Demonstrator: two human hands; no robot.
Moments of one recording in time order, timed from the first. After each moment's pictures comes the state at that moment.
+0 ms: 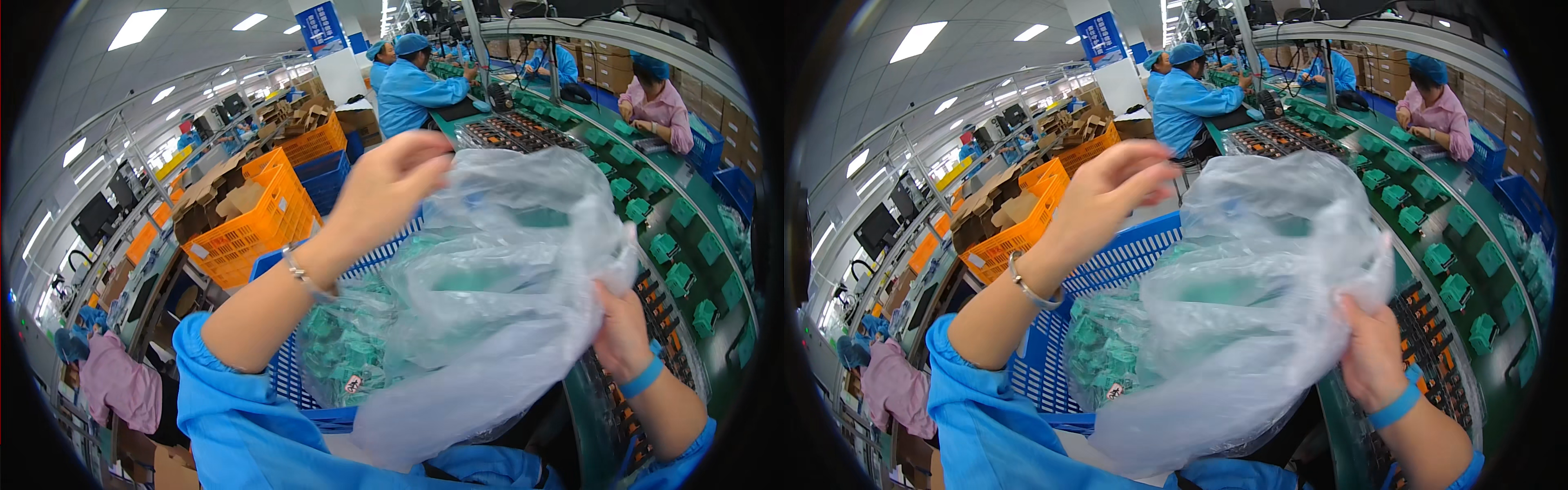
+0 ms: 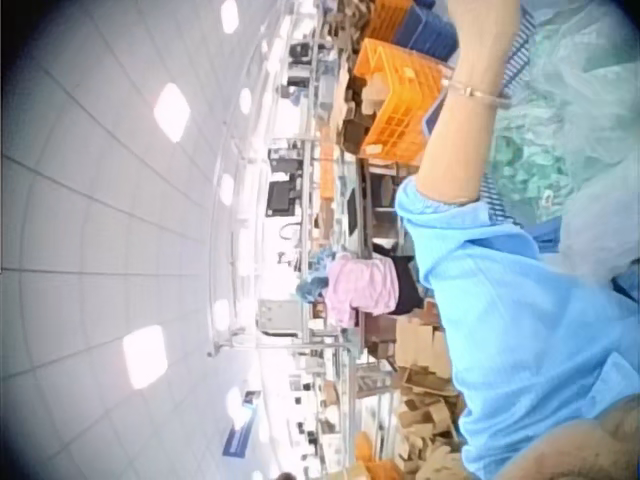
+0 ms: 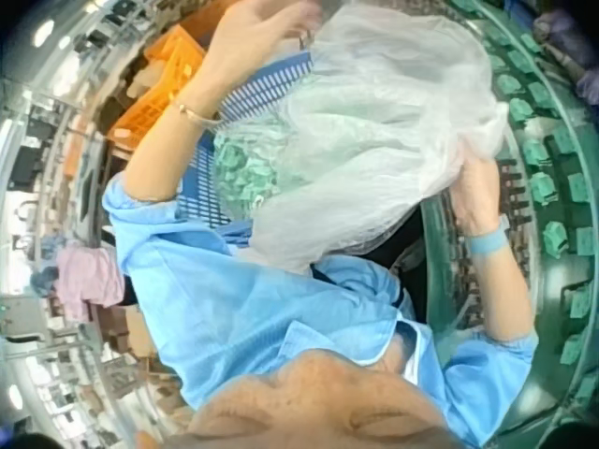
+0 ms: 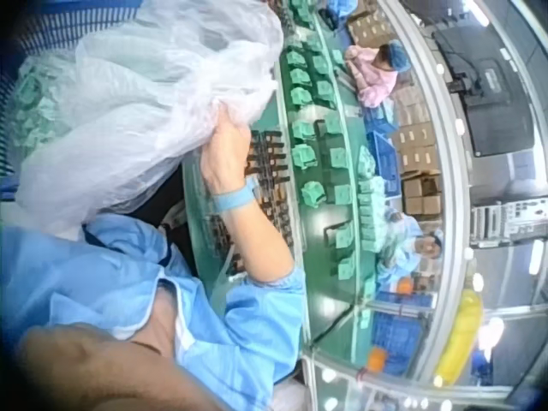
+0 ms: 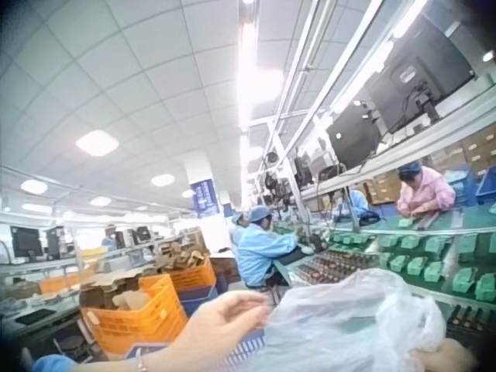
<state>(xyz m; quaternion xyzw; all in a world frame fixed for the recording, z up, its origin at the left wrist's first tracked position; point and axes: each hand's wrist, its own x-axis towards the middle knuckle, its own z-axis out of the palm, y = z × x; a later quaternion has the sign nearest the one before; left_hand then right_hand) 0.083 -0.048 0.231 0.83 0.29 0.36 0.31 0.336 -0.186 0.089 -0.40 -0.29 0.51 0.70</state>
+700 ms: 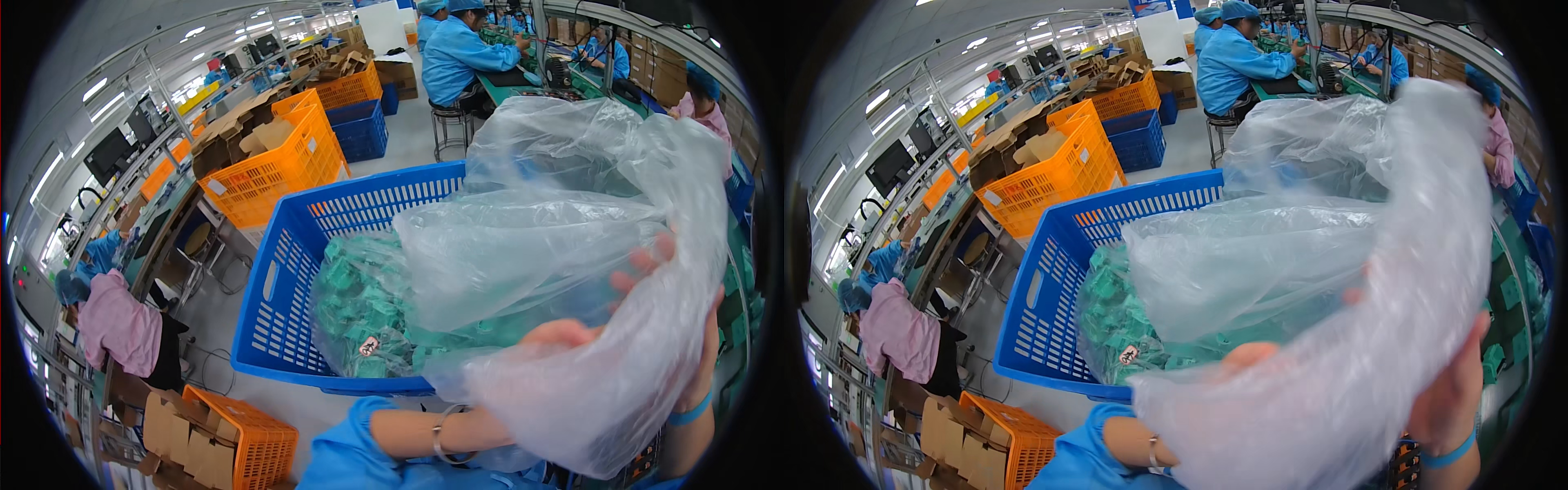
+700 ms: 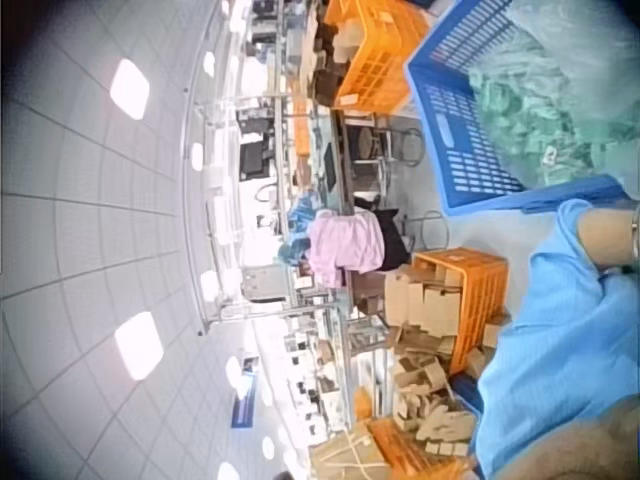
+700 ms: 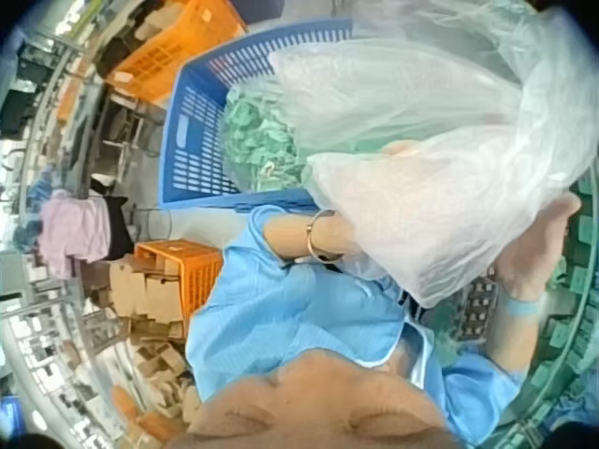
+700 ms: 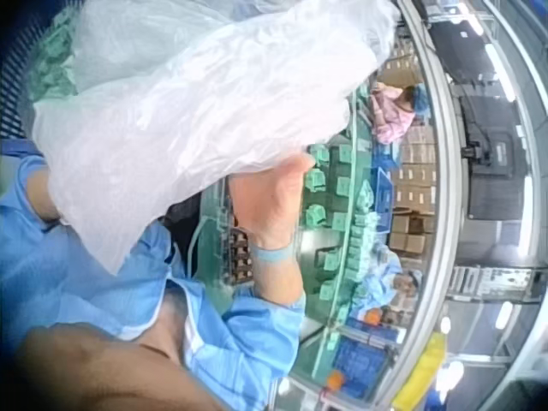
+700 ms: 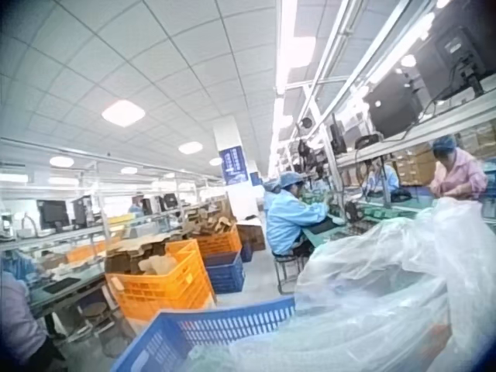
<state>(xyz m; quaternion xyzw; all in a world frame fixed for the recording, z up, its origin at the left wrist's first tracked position) 0.083 -0.194 0.045 0.08 0.02 0.25 0.97 0.291 -0.216 0.157 -0.30 -0.40 0.56 0.66</state>
